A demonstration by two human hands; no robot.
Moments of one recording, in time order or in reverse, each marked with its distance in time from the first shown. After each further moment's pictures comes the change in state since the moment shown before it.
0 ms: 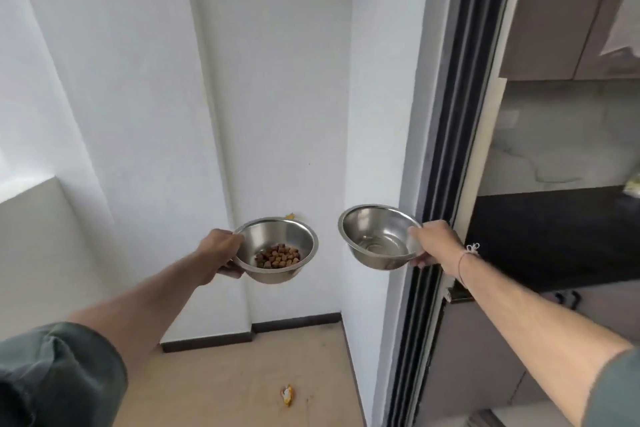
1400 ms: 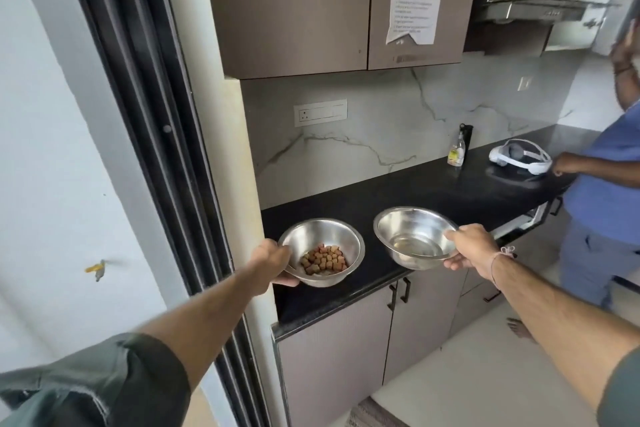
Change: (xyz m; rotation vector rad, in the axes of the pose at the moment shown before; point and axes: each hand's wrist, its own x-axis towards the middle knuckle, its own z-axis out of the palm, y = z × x) left_hand -0.039 0.244 0.525 0.020 -0.467 0.084; right_hand 0.157 0.219 -0.440 0.039 0.405 0.261
